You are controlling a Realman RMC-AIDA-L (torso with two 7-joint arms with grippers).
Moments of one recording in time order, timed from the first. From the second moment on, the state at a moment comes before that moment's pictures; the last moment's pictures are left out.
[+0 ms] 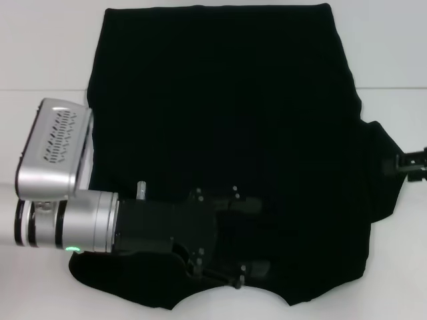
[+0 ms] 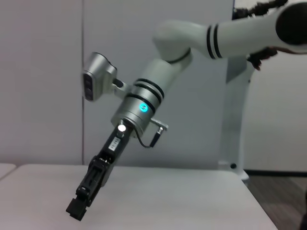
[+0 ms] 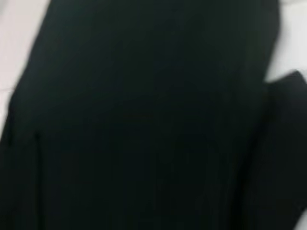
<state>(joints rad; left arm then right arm) -0.63 -2.17 0.73 0.62 2.02 1.75 -1.10 0.65 1.88 -0.70 -0.71 -2.37 -1.39 2.47</state>
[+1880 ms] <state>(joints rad) -0.63 -2.16 0.71 0.66 2.06 1.72 -1.10 0.70 1.95 -0.73 -0.60 -2.52 -1.11 2.49</state>
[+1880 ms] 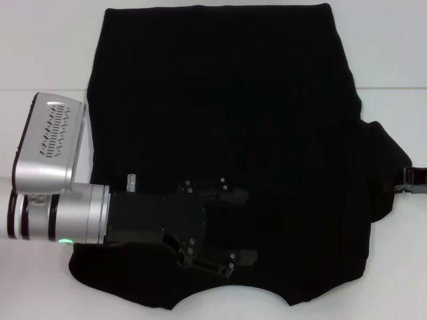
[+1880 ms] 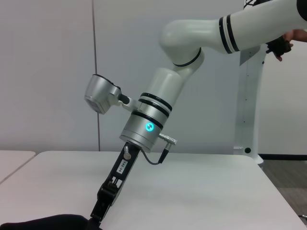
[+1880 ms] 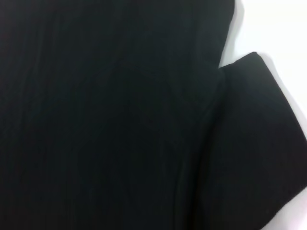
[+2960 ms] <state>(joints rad) -0.62 -2.16 0.71 0.65 2.02 1.73 -1.14 0.60 1.93 -0.55 -0.66 -2.51 -1.14 2.37</state>
